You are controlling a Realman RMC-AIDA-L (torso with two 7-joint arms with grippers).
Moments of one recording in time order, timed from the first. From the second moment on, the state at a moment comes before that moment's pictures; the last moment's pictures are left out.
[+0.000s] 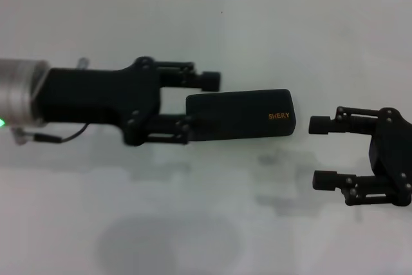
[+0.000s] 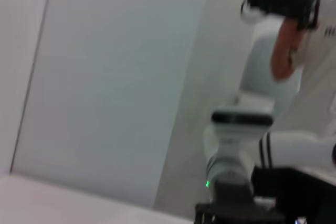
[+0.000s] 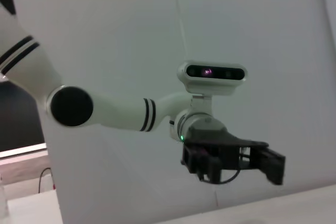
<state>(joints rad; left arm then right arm) -0.59 -2.01 0.96 0.64 1.65 1.91 -1.42 0.24 2.03 -1.13 -0.97 -1.48 -1.83 1.37</state>
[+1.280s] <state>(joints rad) -0.50 -2.00 0.94 0.54 1.74 1.95 -1.12 0.24 2.02 -1.17 -0.91 -1.39 -1.86 1.36</state>
